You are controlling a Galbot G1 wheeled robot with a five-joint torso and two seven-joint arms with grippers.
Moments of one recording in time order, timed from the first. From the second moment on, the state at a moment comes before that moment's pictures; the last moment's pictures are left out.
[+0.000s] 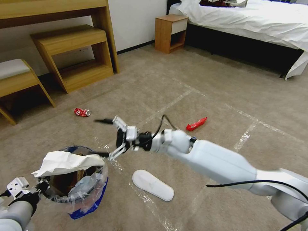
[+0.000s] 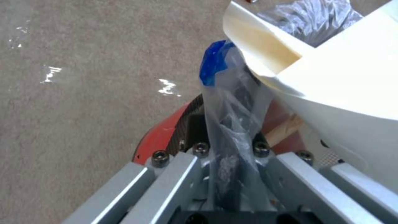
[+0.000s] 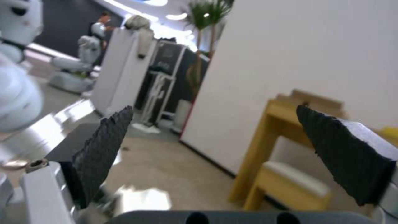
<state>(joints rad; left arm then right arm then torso) 1.69 -1.36 -1.10 -2.30 -1.21 0.64 -0.56 -0.23 1.03 -0.59 1.68 0.79 0.48 -0.57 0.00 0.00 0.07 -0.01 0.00</state>
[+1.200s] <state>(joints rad) 1.72 -1.40 -1.09 -2.34 -1.21 0.64 -0.56 -0.47 1.05 -0.48 1.09 0.56 0.45 -0.69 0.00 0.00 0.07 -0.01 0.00</state>
